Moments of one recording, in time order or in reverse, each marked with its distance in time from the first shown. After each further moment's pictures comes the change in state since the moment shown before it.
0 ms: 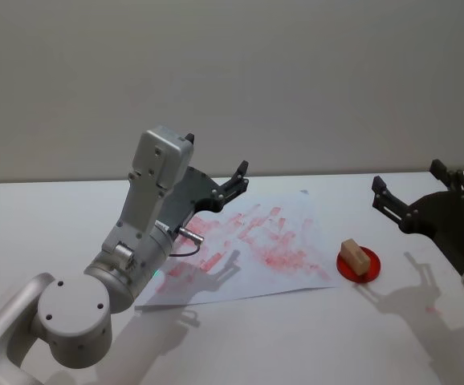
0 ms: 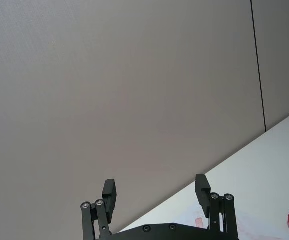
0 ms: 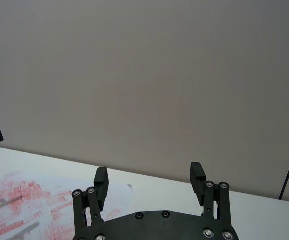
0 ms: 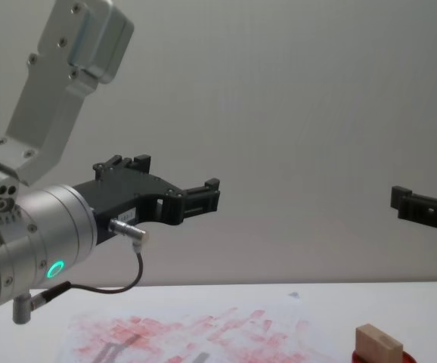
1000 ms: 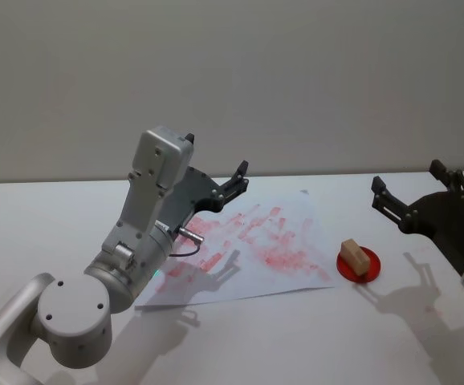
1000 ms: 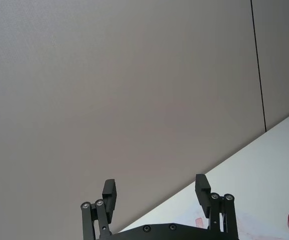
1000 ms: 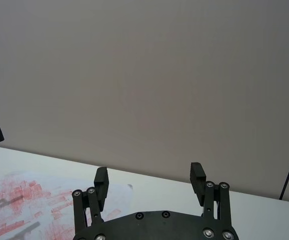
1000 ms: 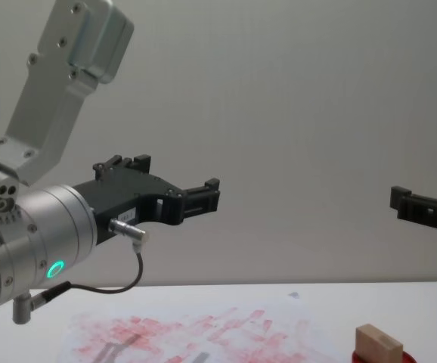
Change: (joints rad) left arm 0.000 0.000 0.000 0.000 0.000 0.000 0.000; right arm 0.000 0.000 -0.001 0.000 -0.001 0.000 0.001
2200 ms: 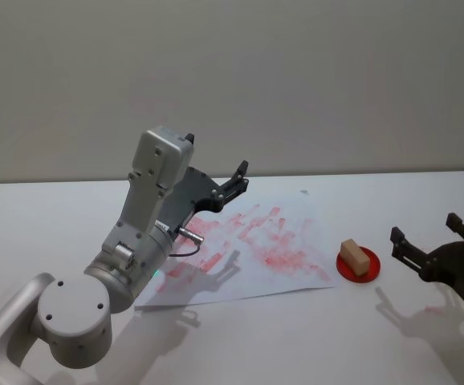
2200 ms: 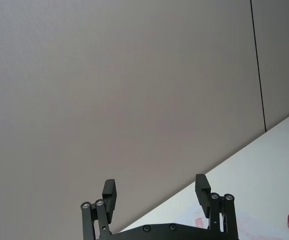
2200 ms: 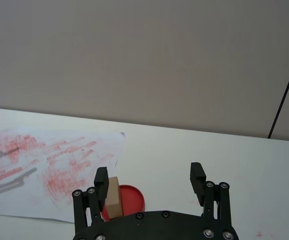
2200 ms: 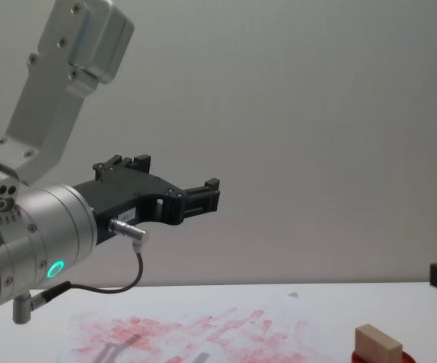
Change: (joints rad) left arm 0.000 0.000 0.000 0.000 0.000 0.000 0.000; right arm -0.118 0.070 0.033 -0.045 0.083 0.089 -0.017
